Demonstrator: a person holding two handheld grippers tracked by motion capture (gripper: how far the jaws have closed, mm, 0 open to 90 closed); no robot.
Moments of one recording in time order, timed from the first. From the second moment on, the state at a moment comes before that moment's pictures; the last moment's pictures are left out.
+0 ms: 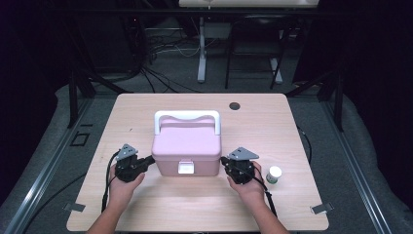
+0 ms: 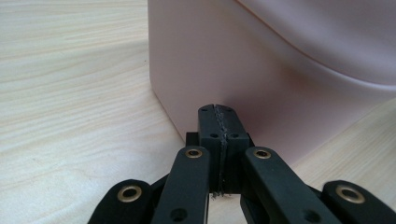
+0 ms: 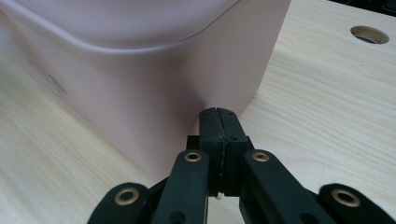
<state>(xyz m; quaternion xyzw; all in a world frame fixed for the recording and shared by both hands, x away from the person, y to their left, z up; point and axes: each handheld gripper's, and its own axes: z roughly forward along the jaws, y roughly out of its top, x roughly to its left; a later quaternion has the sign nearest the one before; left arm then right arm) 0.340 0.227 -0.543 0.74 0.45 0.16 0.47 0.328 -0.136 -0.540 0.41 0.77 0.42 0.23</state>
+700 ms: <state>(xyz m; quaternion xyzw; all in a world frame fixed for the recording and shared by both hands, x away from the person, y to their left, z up) 0.314 0.229 -0.541 0.76 0.44 0.14 0.46 0.305 -0.139 -0.534 0.39 0.80 0.40 0.22</state>
